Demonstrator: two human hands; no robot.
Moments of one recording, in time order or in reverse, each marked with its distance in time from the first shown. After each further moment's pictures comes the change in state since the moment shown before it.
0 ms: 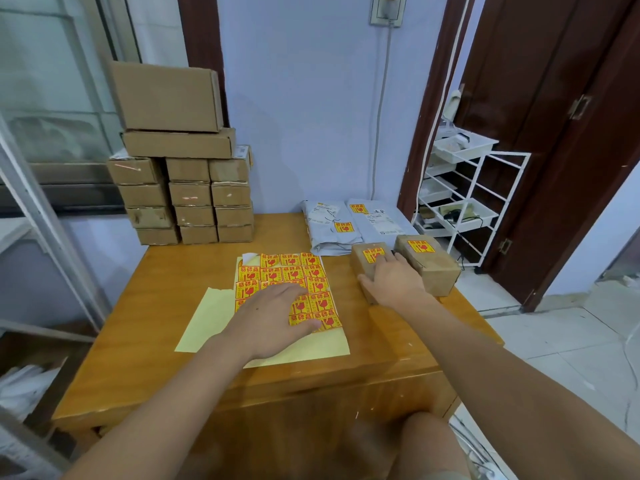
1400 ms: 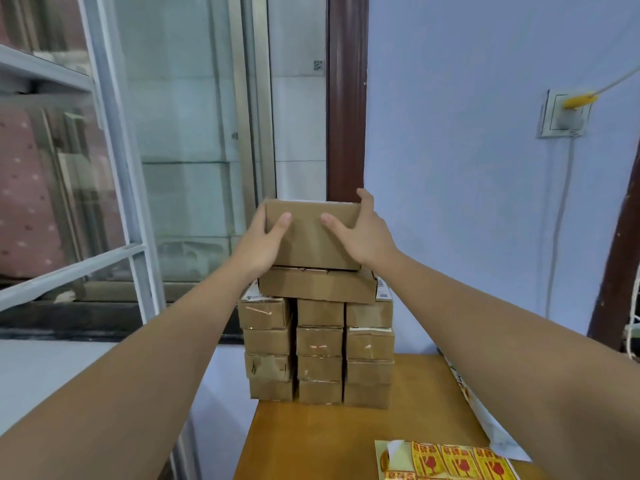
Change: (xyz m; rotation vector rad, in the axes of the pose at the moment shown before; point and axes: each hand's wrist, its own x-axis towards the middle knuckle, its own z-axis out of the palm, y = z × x) left_hand 0.173 -0.271 -0.296 -0.634 0.691 -0.208; right_hand 0.251 -0.337 -0.201 0.972 0.383 -0.431
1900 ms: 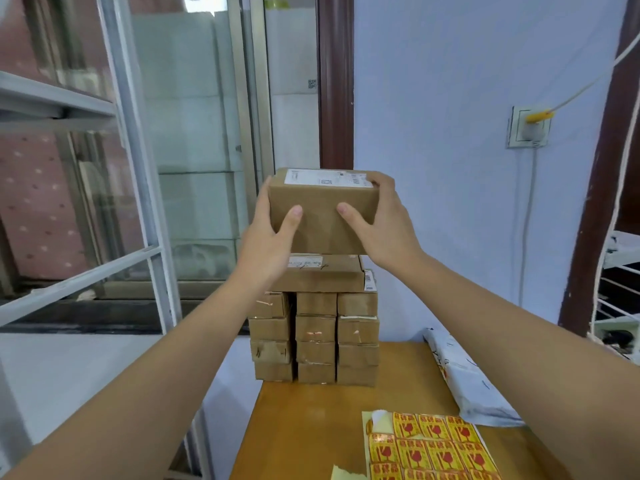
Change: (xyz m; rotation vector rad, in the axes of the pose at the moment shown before) left_hand -0.086 0.074 -0.002 -0.127 0.147 0.247; right_hand -0.069 -0.041 -0.074 0.037 0.177 -0.229
